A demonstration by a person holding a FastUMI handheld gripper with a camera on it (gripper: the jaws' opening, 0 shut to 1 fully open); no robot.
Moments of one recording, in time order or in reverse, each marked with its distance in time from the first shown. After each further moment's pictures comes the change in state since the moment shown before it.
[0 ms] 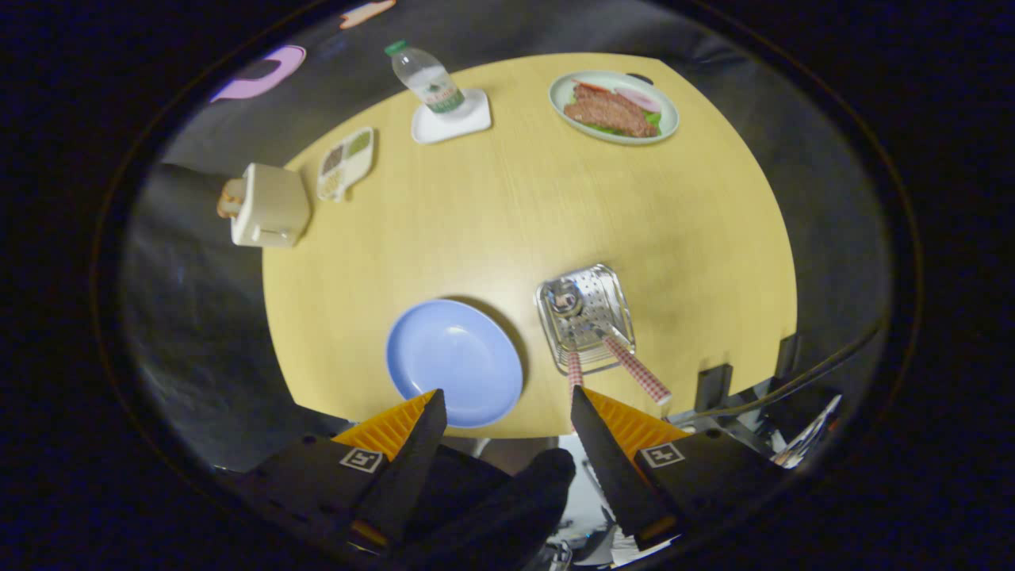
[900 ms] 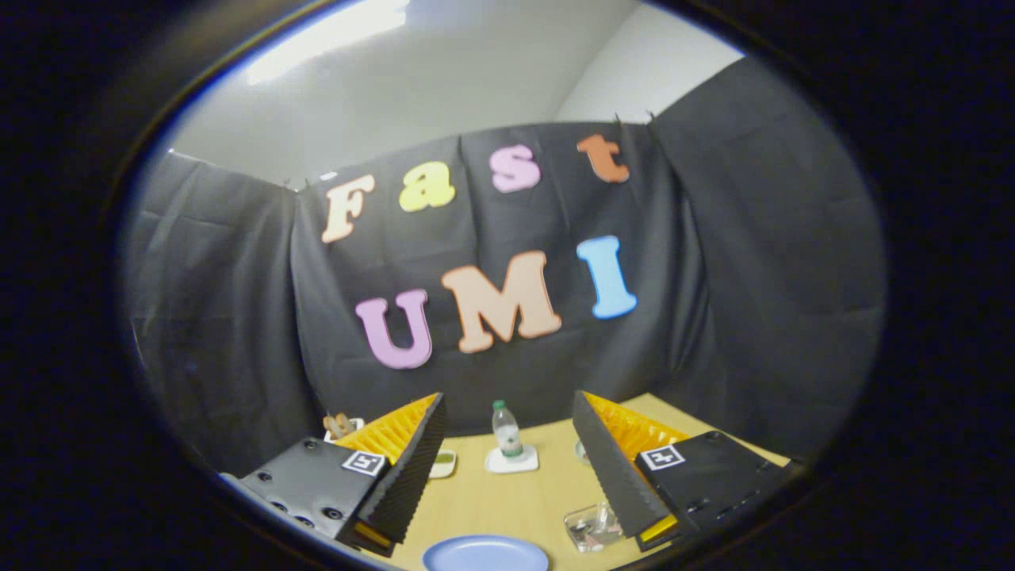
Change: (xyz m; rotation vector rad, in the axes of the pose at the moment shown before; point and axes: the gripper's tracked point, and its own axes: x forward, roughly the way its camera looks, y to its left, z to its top) arm -0.247 0.040 -0.003 -0.131 -1.638 0.095
